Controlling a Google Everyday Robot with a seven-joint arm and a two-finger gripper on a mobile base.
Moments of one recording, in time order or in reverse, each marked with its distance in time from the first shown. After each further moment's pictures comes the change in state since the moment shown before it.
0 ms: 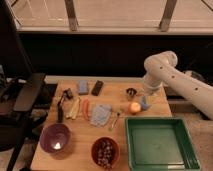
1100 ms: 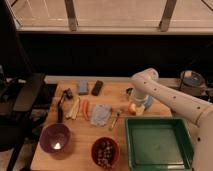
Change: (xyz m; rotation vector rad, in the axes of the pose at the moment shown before) arm -0.045 0.006 0.118 -0.089 -0.041 -0.091
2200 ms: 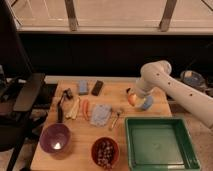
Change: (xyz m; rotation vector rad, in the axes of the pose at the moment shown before) arm -0.019 -0.018 -0.097 0.206 -0.145 -0.027
